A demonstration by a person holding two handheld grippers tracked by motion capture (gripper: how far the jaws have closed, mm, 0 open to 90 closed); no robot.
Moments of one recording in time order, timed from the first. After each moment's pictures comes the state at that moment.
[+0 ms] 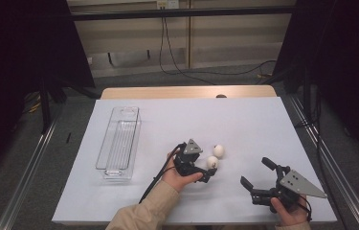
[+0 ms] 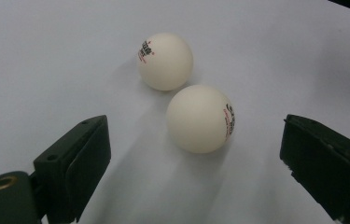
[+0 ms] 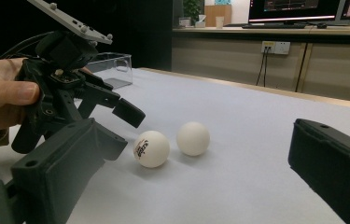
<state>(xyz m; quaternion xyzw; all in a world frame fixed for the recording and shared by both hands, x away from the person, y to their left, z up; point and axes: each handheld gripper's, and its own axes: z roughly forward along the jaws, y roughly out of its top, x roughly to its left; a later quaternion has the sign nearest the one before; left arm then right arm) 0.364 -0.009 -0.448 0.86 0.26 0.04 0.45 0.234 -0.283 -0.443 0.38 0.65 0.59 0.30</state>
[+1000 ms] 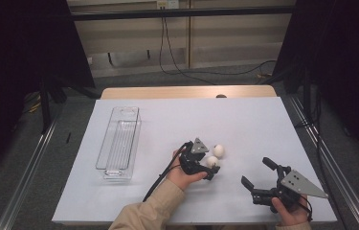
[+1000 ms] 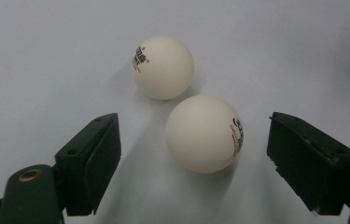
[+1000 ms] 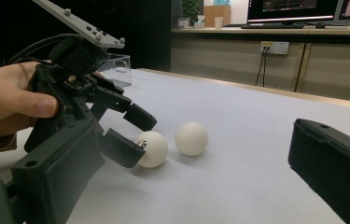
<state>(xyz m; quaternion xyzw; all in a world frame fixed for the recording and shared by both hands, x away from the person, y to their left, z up) 0.369 -0.025 -0.452 0.87 0.24 0.05 0.43 0.234 -0.285 -0.443 0.38 0.65 0.59 0.30</state>
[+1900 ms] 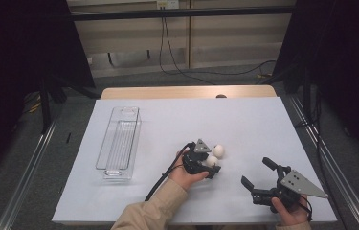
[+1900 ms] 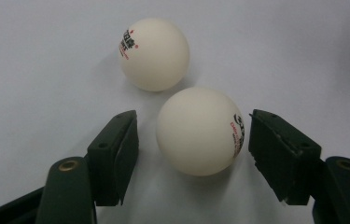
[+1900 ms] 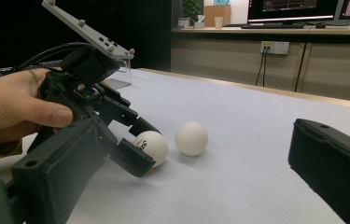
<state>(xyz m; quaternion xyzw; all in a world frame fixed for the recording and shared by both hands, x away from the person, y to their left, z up) 0.372 -0.032 -0.459 0.87 0.25 0.03 0.42 0.234 -0.285 -0.443 0.38 0.65 0.59 0.30</state>
